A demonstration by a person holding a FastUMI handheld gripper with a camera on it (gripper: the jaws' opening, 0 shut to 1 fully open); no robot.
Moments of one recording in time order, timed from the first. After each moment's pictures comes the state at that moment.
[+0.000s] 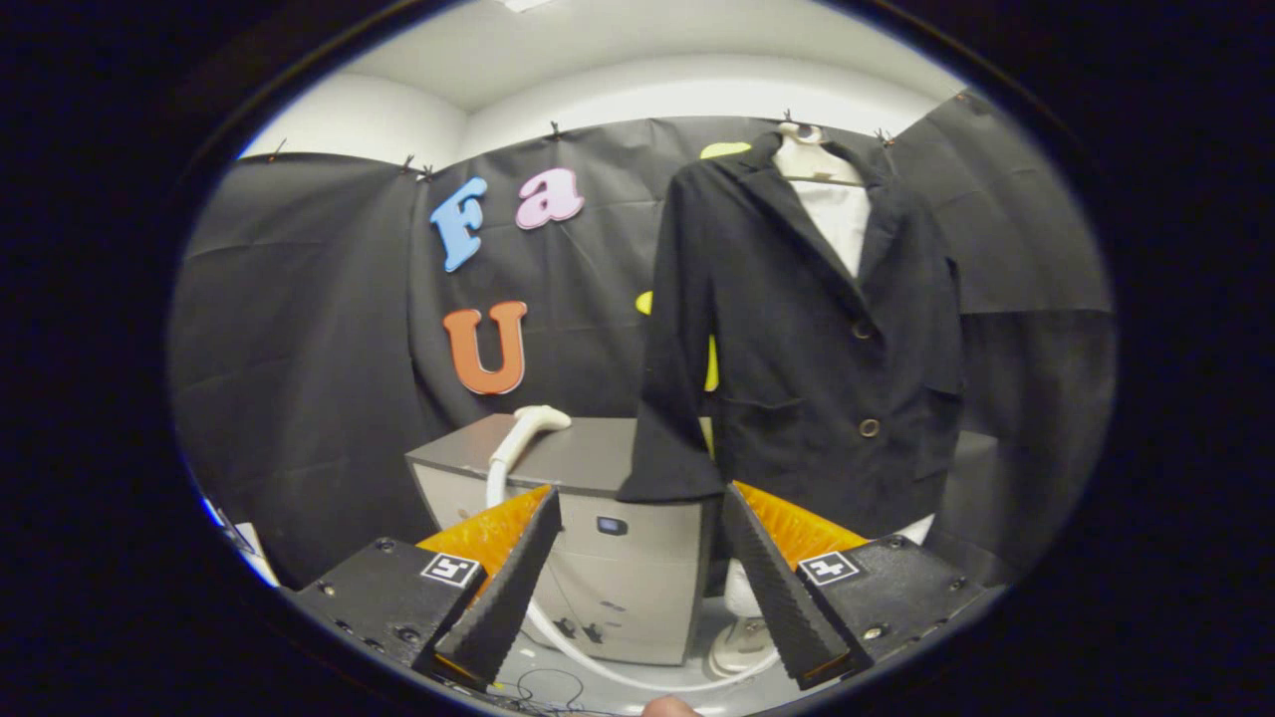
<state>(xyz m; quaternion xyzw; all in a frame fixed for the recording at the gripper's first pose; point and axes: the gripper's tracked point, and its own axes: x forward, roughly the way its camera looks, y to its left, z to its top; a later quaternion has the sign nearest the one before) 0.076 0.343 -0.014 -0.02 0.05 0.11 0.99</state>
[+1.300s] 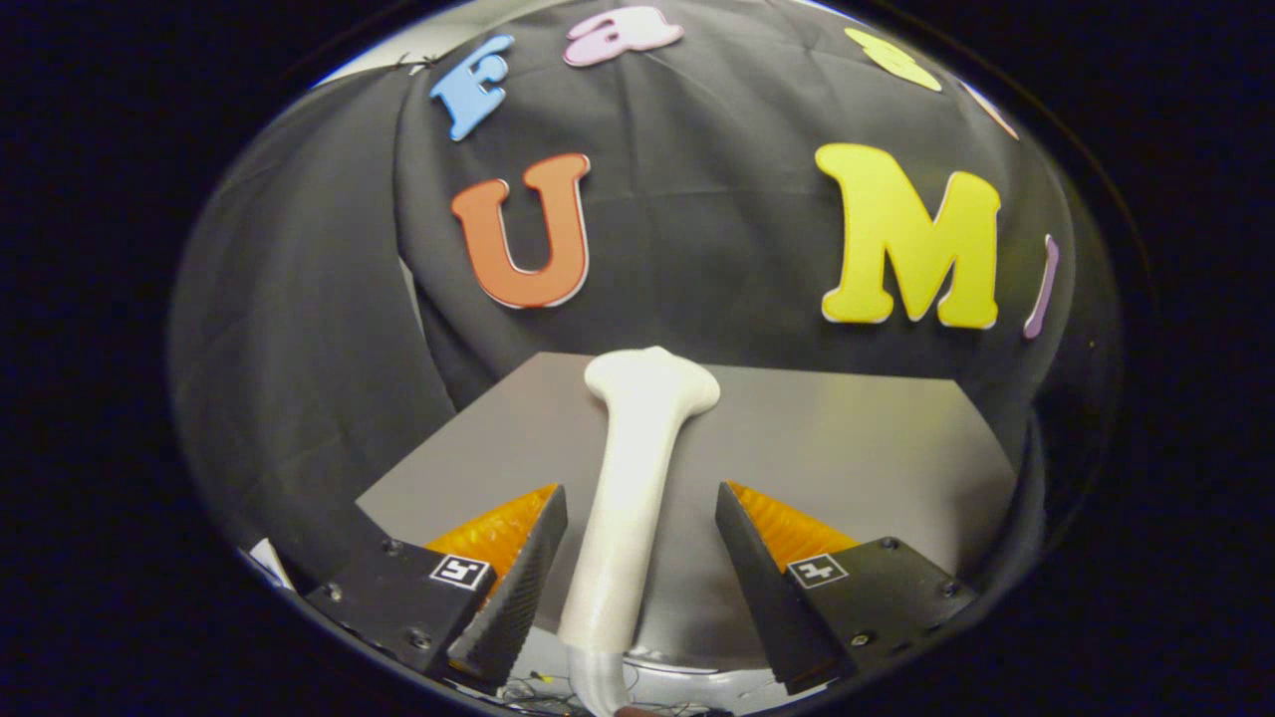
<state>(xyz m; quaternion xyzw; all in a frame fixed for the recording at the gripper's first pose) 0.377 0.566 -0.126 -0.04 0.27 0.15 0.95</state>
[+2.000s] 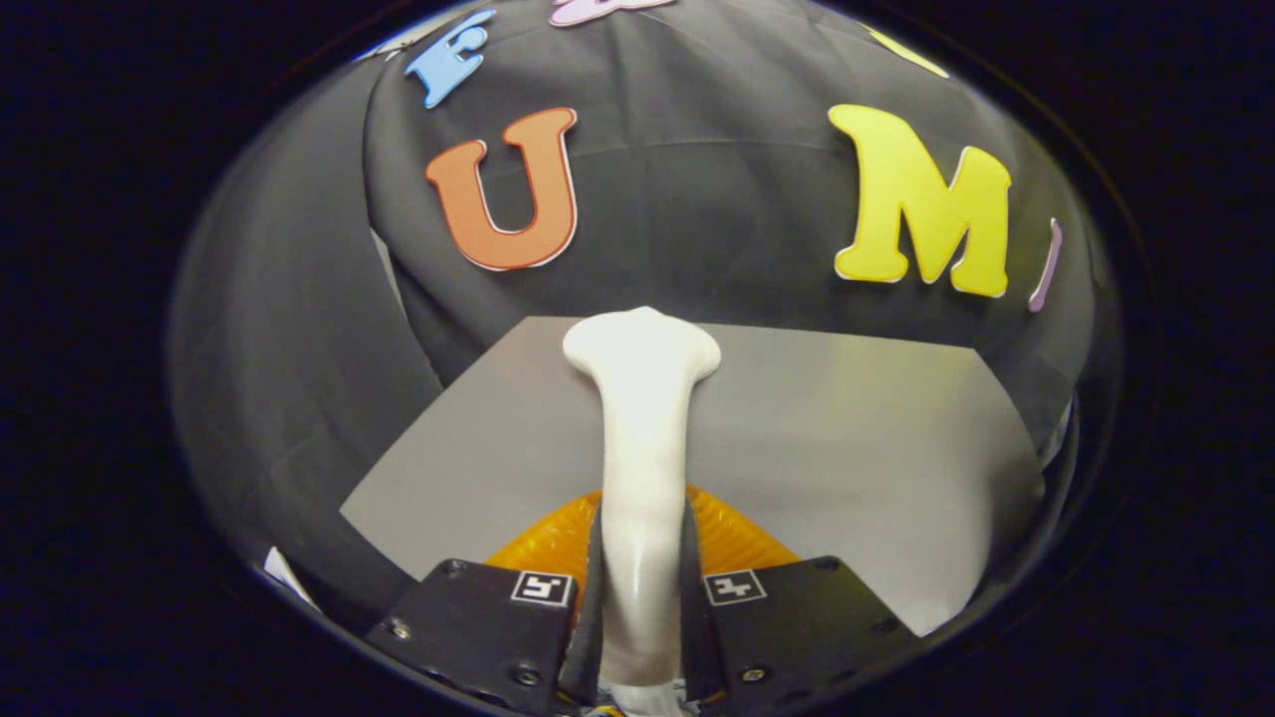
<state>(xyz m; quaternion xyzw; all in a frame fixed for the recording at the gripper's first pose) 0.383 0.592 -0.134 -0.04 0.30 0.14 0.94</state>
